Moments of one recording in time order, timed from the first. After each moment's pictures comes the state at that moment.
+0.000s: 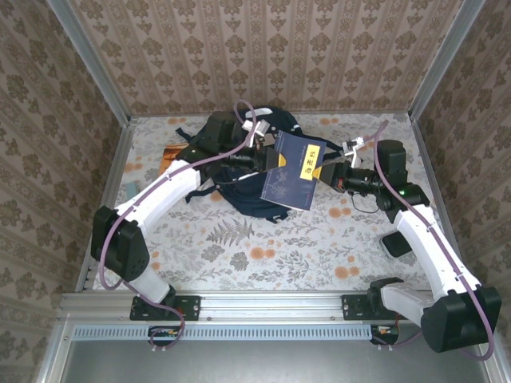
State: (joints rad) left arm -0.61 1.60 1.39 -0.31 0.87 -0.64; right arm 0.11 1.09 0.94 -0.38 -0.85 0.69
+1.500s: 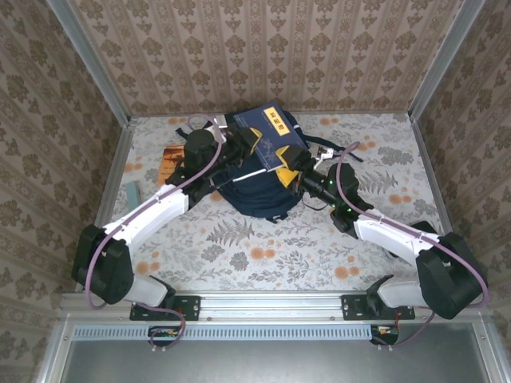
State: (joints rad) left arm -0.59 1.42 1.04 0.30 0.32 -1.34; right arm 0.52 1.32 0.69 0.66 -0.28 1.55
